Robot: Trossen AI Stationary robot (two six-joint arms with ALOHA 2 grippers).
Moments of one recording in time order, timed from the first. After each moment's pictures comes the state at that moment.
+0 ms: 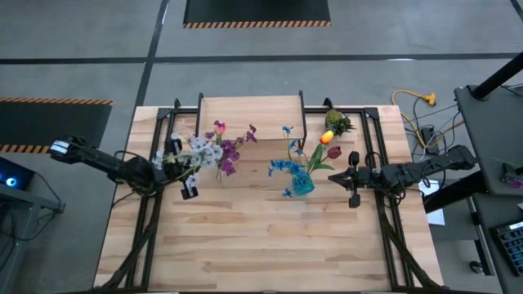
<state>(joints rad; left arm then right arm) -0.27 0.73 0.11 1.22 -0.39 0.56 0.30 0.17 0.01 0.09 0.39 0.02</state>
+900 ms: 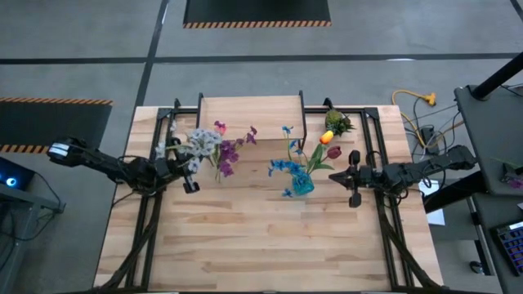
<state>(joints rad) -0.20 0.80 0.01 1.40 -0.47 0.48 0.30 0.17 0.01 0.14 0.40 0.00</state>
